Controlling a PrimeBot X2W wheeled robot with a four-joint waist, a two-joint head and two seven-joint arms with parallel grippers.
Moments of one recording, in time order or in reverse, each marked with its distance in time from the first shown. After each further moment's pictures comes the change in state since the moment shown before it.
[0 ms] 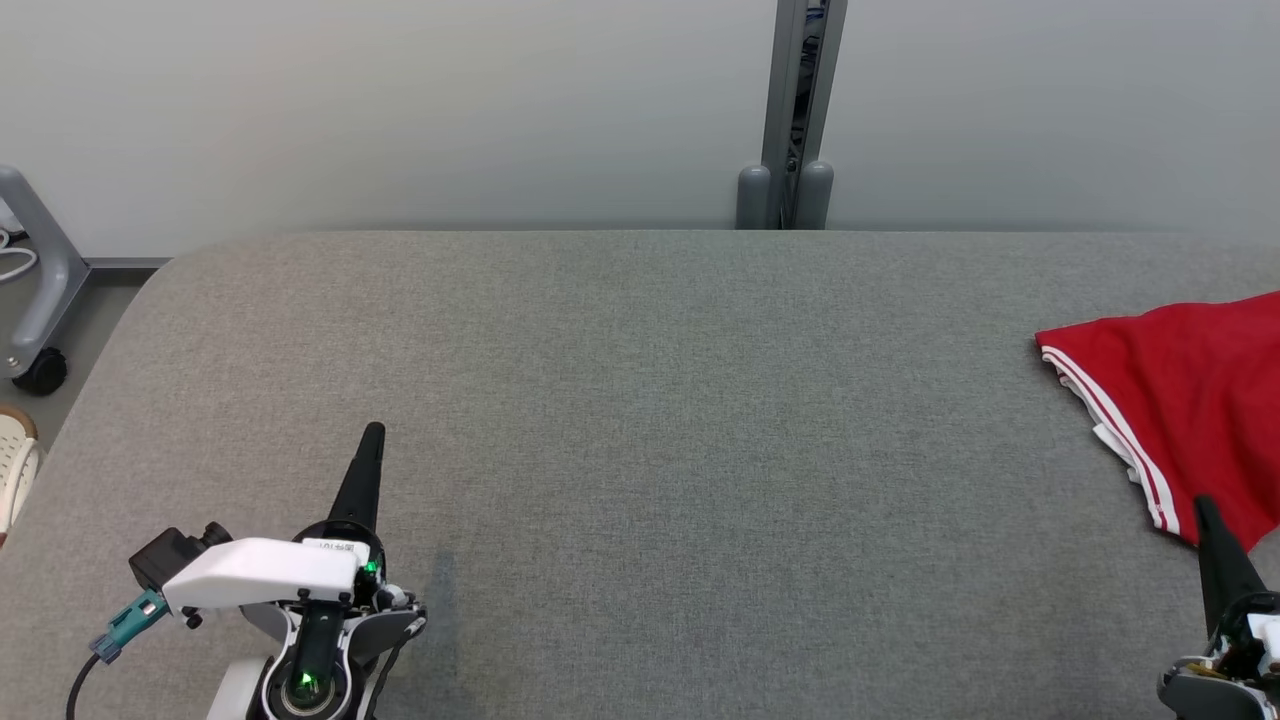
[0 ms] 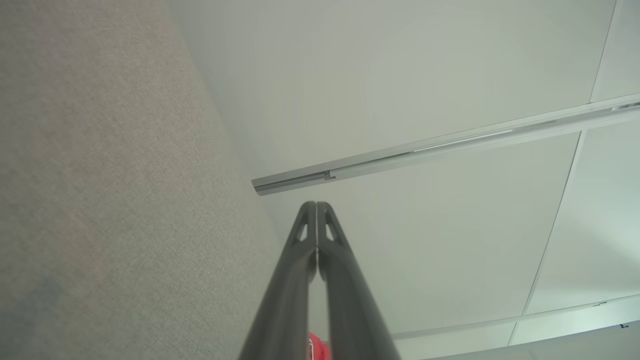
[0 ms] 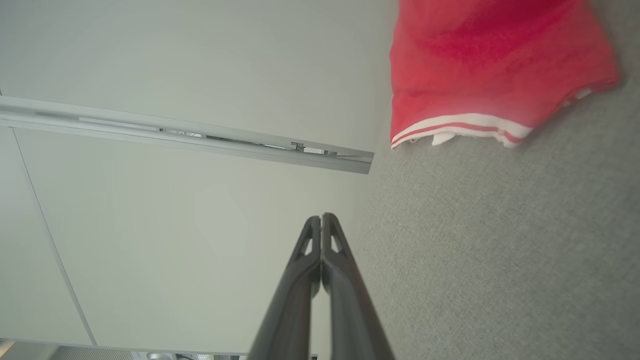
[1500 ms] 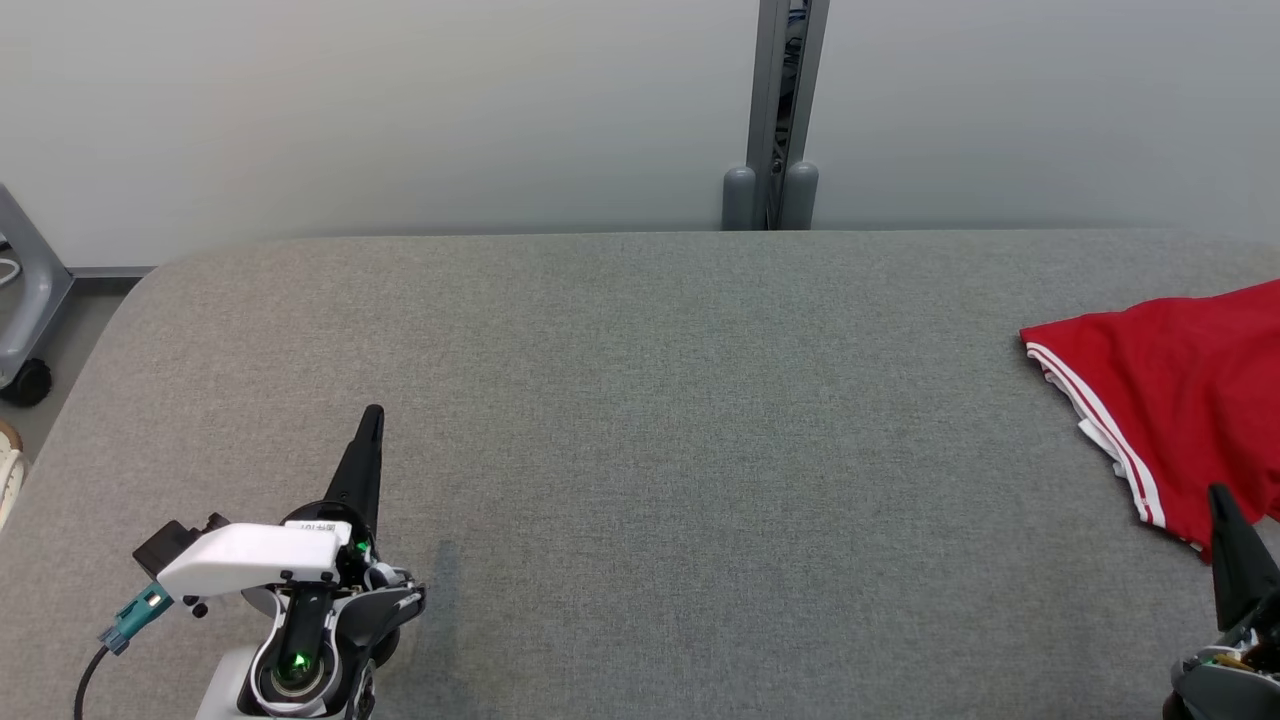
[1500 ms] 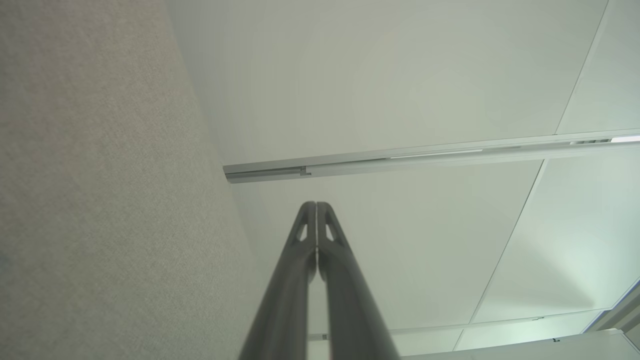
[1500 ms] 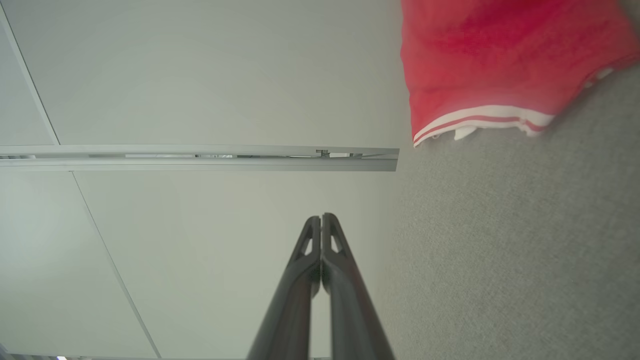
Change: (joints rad) left arm -0.039 0.001 0.002 0.027 -0.169 -0.014 0.036; right arm -0.009 -0.002 -0.031 -0.010 0.176 0.000 0.052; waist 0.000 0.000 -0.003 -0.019
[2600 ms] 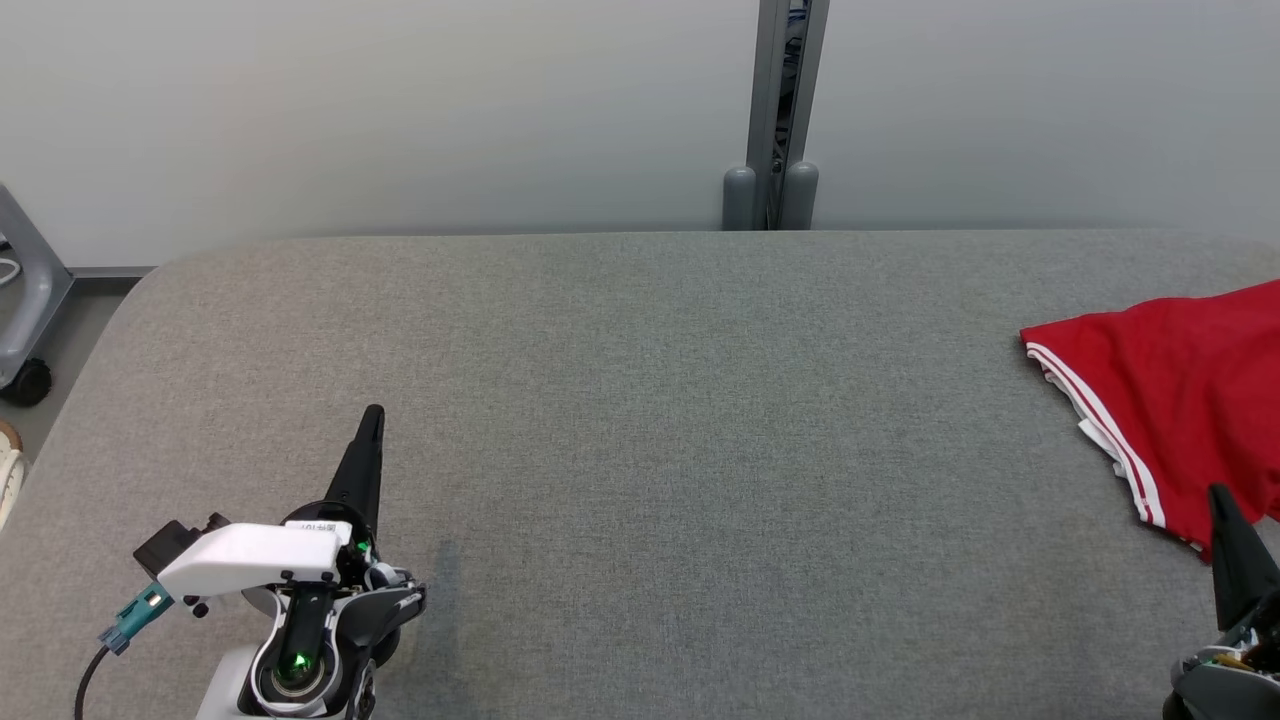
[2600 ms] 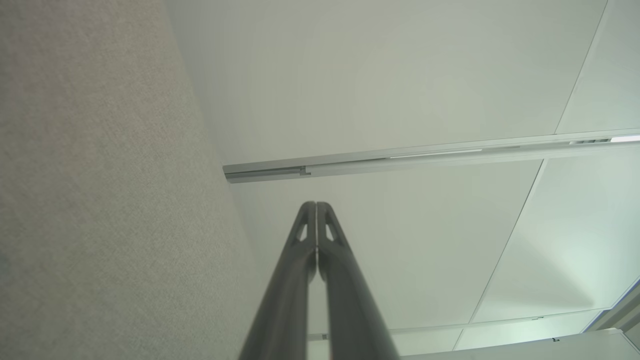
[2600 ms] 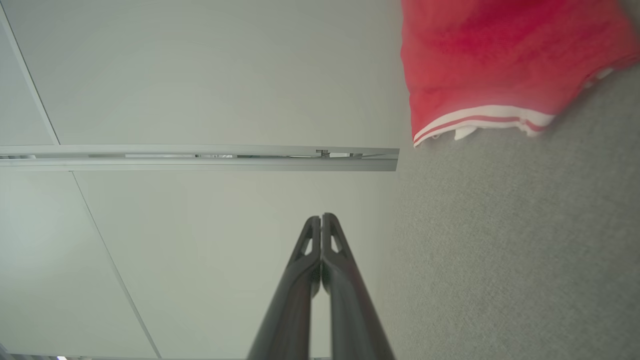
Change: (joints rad) left arm 0.000 0.000 -0.001 0.000 0.000 -0.001 -0.001; right arm 0.000 0.000 0.000 0.000 0.000 0.000 0.000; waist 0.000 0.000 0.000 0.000
